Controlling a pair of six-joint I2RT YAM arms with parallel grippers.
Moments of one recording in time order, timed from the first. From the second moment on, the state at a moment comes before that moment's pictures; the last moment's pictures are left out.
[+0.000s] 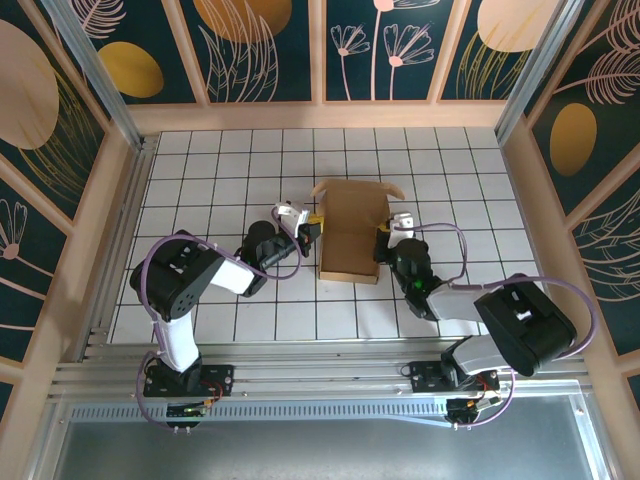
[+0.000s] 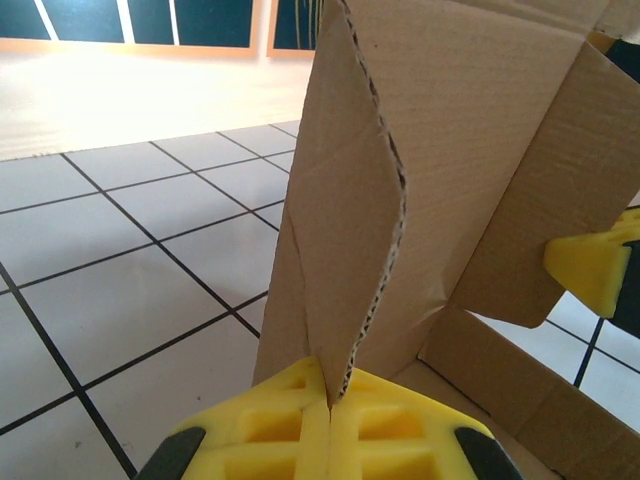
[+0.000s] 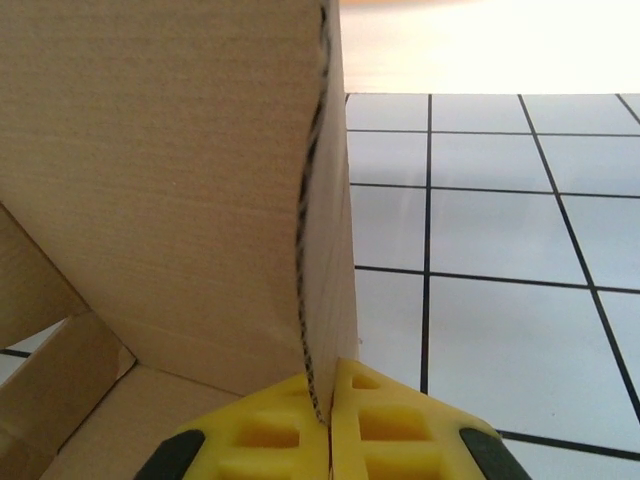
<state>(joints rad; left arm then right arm) -0.63 1.87 0.62 1.15 0.25 -0.19 0.59 1.39 0.30 0.83 0.30 0.17</state>
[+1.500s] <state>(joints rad) -0.66 1.81 0.61 0.97 0.26 -0.30 0.67 0.78 0.13 0.45 0.24 0.39</state>
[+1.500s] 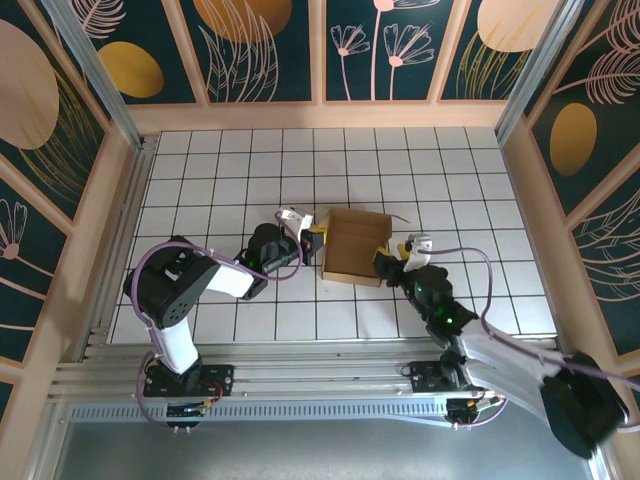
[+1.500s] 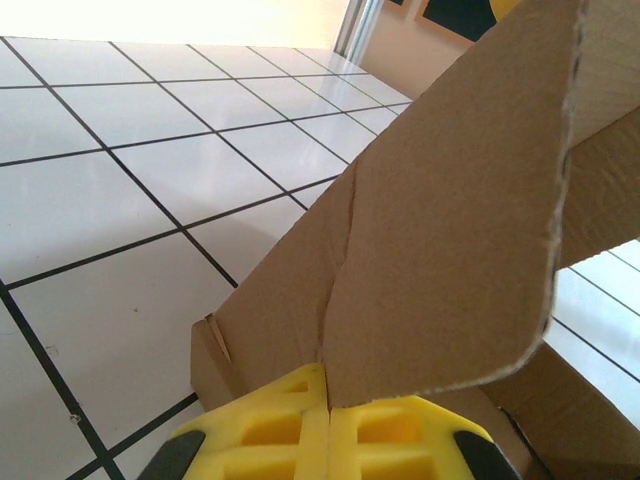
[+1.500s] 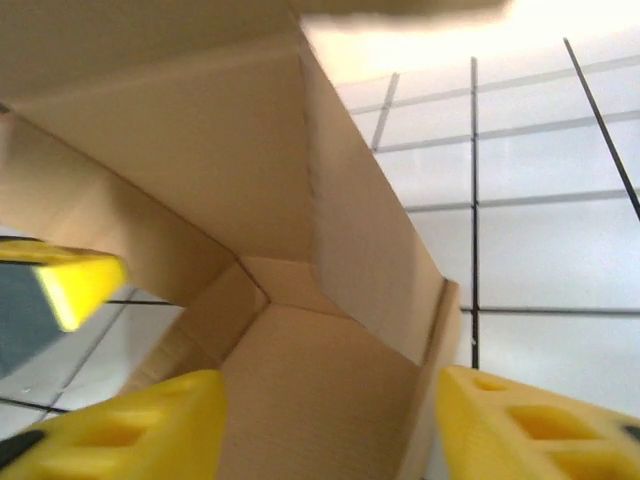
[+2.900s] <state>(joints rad) -0.71 1.82 0.66 0.90 0.26 -0.28 0.29 1.37 1.07 -0.49 -0.45 0.42</state>
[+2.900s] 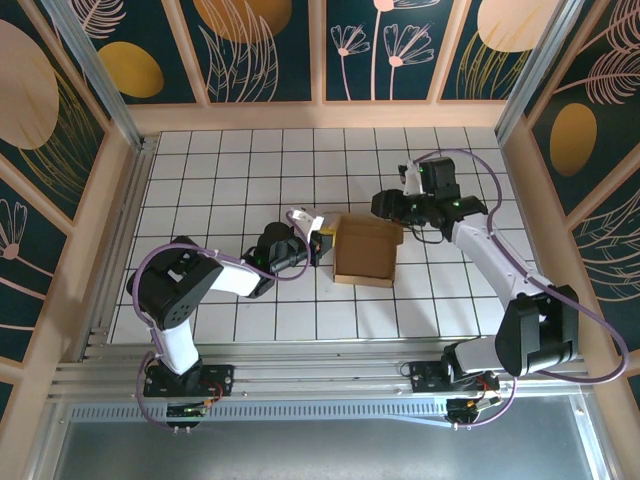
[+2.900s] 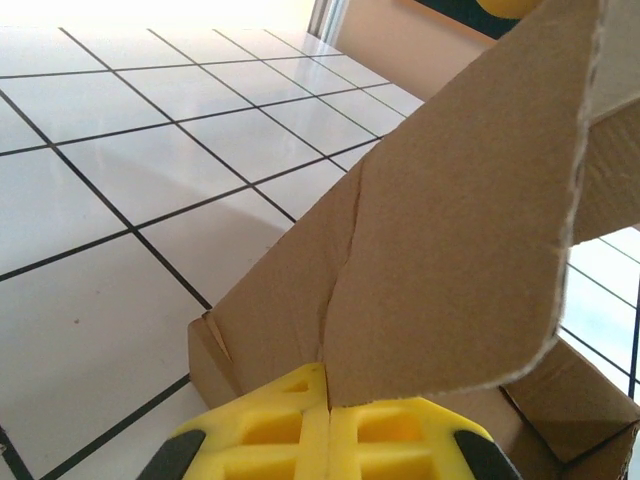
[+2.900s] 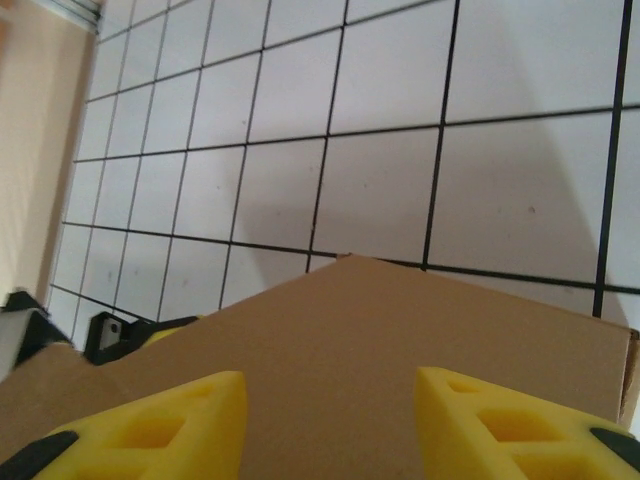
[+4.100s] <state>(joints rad) -0.81 1.88 0.87 0.68 0.36 -0.32 0.28 1.37 0.87 -0.29 -0.44 0.46</state>
